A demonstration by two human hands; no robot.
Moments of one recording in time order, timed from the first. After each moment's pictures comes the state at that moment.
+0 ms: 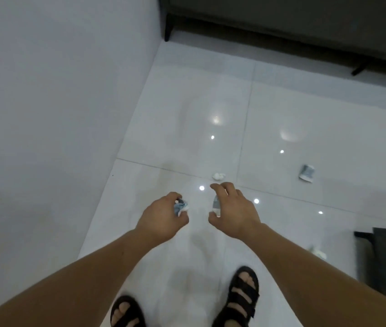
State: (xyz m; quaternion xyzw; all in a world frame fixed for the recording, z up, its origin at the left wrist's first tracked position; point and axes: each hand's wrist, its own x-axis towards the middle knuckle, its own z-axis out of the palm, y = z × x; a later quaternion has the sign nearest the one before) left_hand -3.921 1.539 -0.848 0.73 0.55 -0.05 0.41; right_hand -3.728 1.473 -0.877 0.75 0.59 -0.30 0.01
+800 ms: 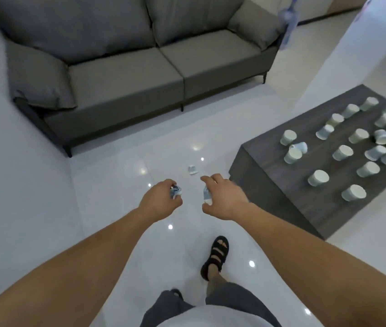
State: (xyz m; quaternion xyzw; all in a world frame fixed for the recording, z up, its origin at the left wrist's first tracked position) left_hand -3.838 1.370 -0.384 0.91 0.25 -0.08 0.33; right_hand -3.737 1.192 -0.378 0.91 0.37 -0.18 -0.06
